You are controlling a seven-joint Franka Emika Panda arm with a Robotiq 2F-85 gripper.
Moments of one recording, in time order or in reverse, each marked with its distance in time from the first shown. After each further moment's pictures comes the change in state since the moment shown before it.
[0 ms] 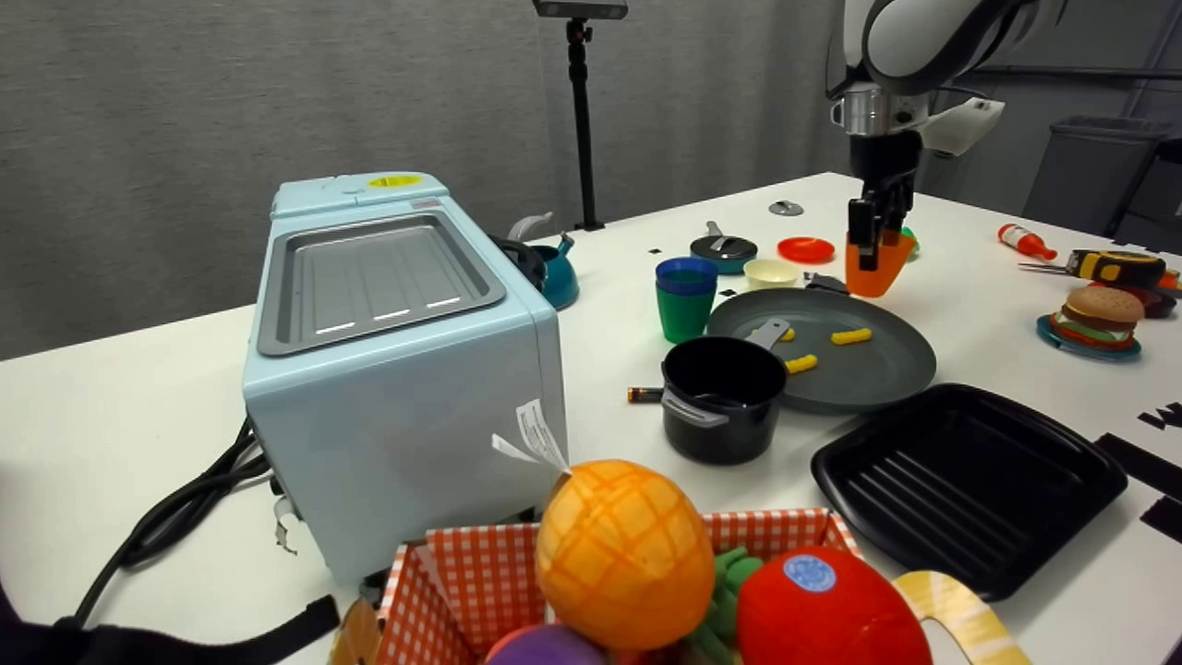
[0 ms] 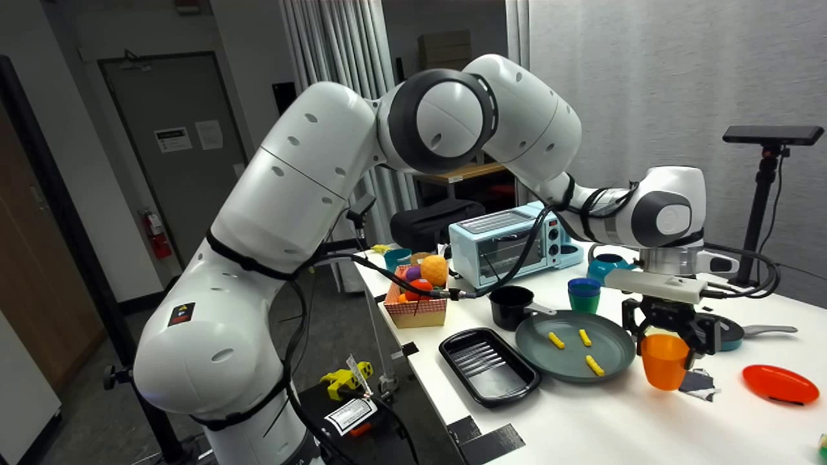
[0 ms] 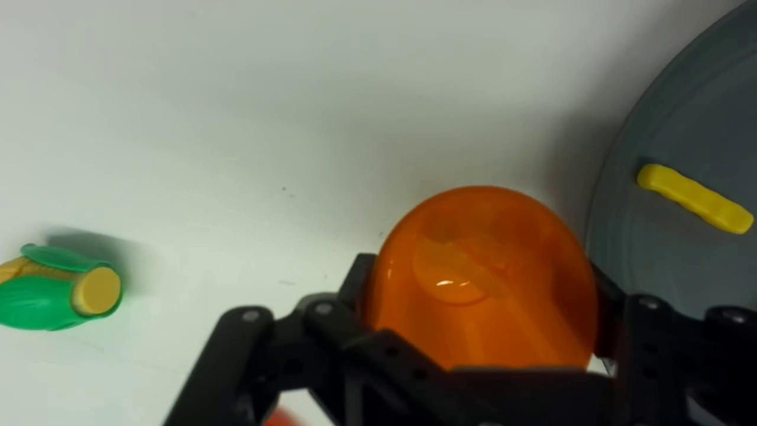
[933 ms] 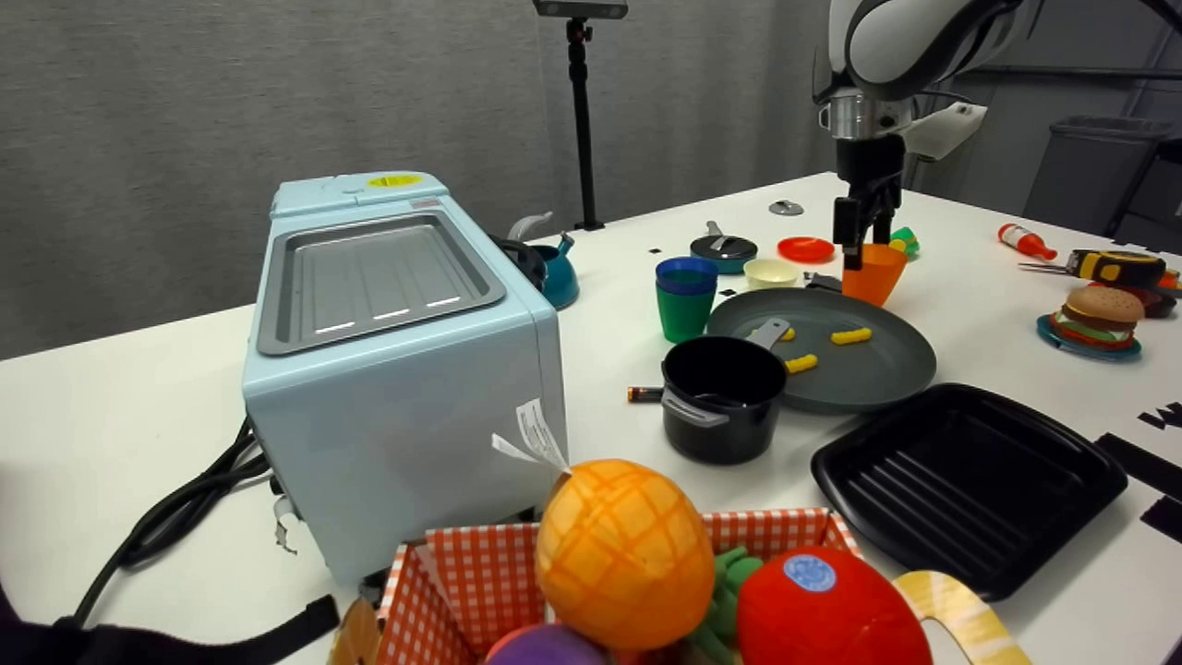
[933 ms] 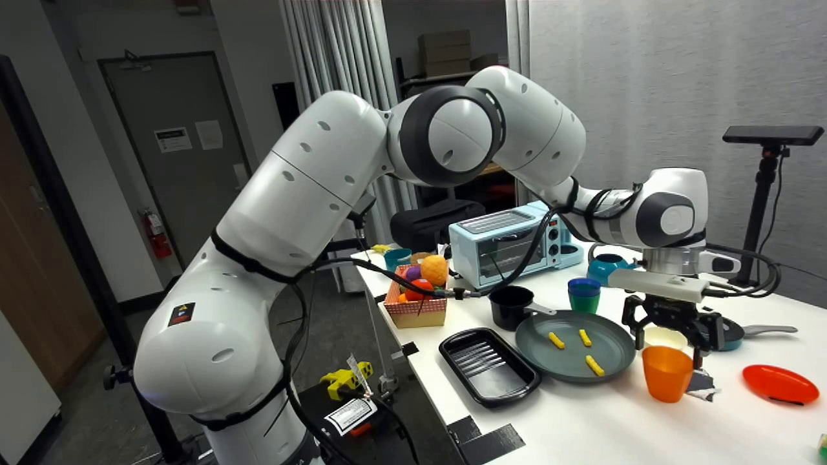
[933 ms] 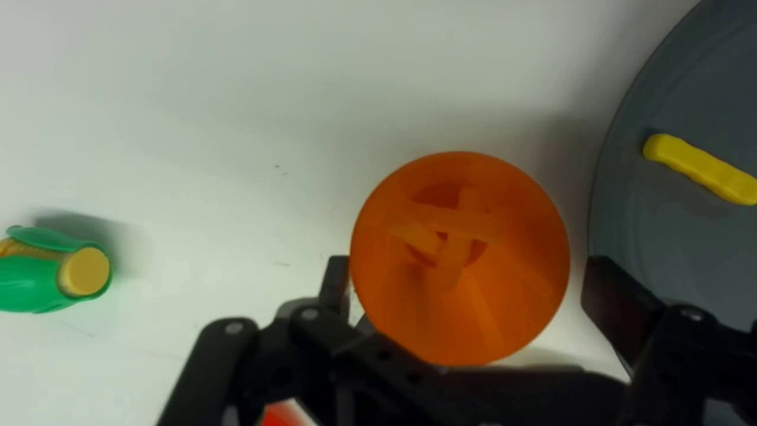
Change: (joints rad) arm 0.001 0.055 0.007 0.087 0.000 -0.036 0.012
